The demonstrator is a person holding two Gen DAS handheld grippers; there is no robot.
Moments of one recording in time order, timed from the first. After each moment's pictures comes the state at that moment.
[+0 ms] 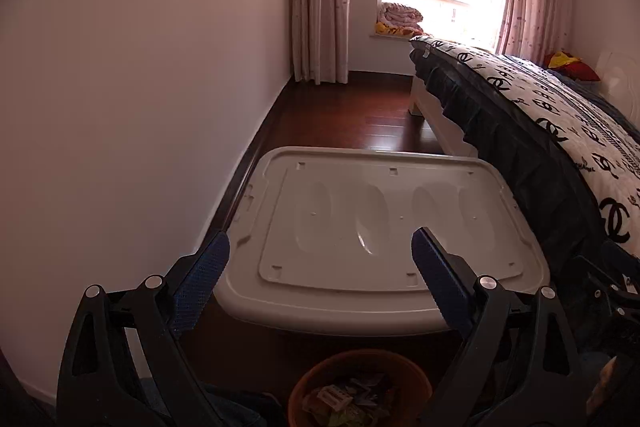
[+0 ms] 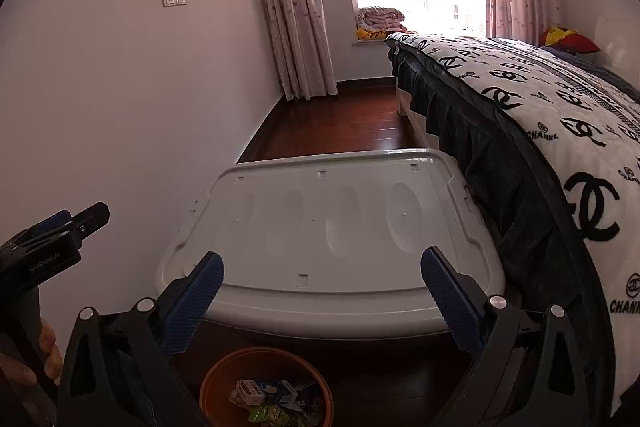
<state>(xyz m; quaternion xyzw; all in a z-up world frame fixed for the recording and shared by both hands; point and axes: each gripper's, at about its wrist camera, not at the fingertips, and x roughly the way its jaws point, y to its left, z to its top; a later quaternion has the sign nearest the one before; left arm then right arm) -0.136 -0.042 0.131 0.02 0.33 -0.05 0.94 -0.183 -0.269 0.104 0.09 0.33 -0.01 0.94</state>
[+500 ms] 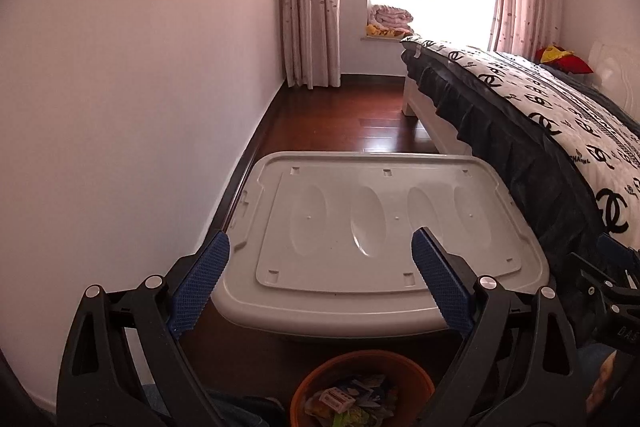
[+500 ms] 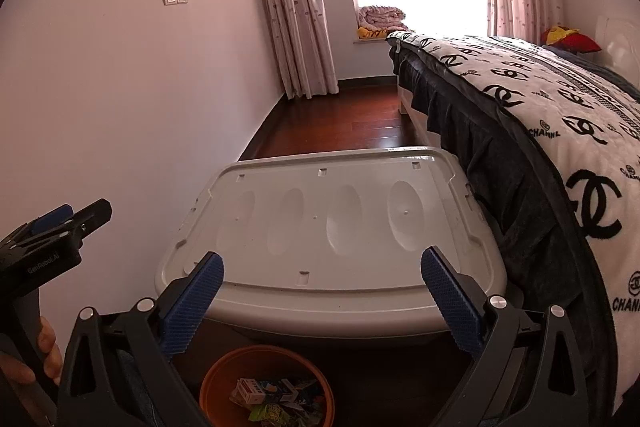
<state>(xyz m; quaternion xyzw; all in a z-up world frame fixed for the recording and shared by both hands) -0.139 -0.047 0.131 0.04 0.32 -0.06 0.95 -0.183 -0.268 0.100 0.09 0.33 -0.01 0.94</state>
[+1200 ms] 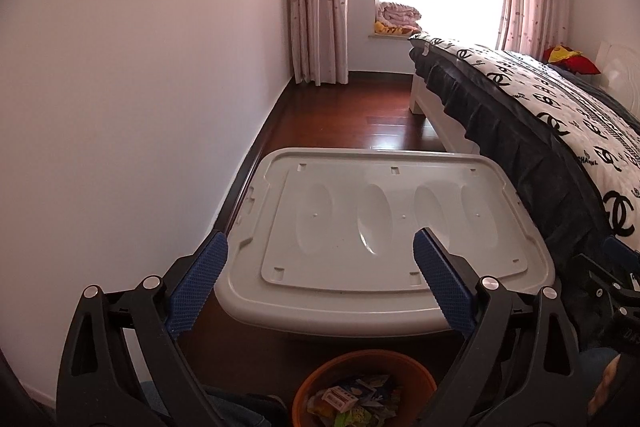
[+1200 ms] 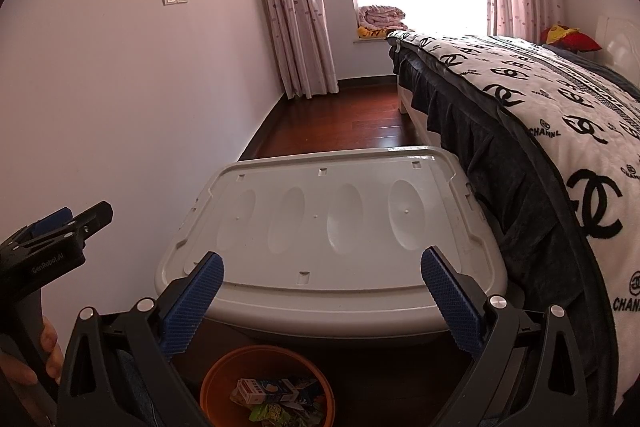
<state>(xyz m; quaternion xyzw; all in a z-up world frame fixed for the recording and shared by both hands) -0.132 -0.046 0.130 0.03 0.33 -0.04 0.94 -0.183 -0.267 0.099 0.09 0.33 -0.01 0.94</state>
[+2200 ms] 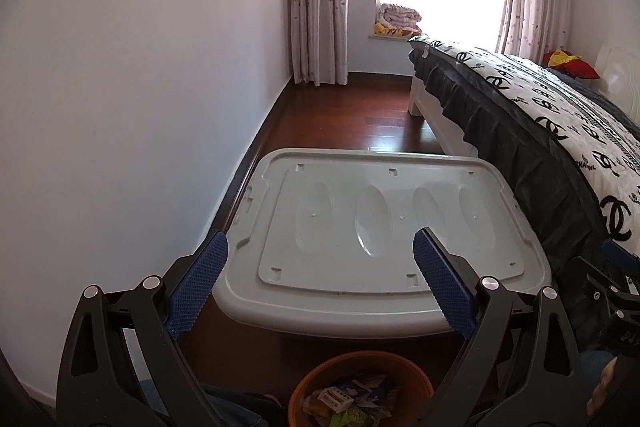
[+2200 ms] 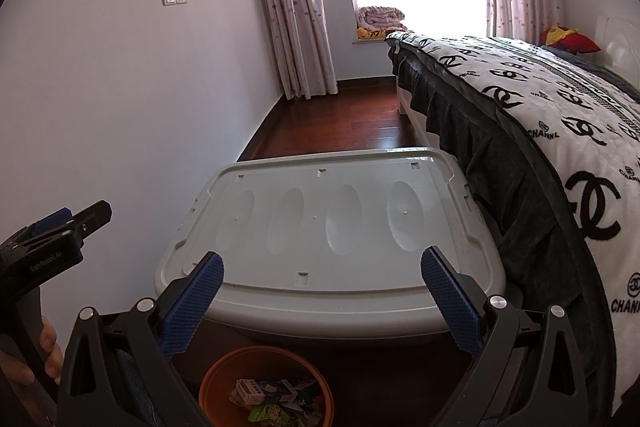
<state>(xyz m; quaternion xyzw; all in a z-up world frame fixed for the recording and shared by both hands) -0.134 -0.045 0.131 0.03 0.32 -0.05 0.94 -0.183 -0.267 0.098 0.09 0.33 -0.01 0.94</state>
